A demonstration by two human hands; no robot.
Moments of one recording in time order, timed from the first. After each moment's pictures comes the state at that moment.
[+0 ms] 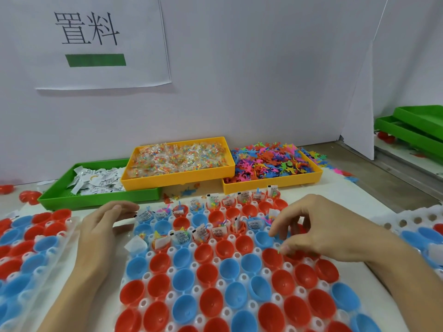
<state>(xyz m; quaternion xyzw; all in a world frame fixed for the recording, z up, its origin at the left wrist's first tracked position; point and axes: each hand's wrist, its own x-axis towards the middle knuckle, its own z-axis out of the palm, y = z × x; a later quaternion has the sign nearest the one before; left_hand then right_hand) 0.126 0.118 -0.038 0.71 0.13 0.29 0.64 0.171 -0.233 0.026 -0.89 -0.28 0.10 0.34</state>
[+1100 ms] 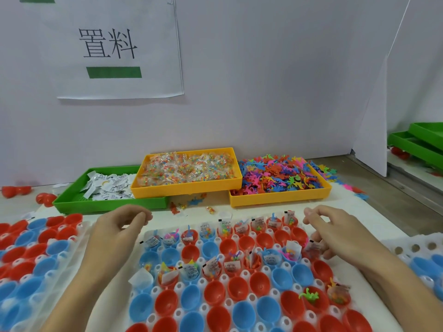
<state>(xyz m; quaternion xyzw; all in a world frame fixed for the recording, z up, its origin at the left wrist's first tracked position) 0.120 0.111 -0.012 0.84 0.11 0.27 0.46 0.208 -0.256 -0.010 -0.91 -0.02 0.01 0.42</state>
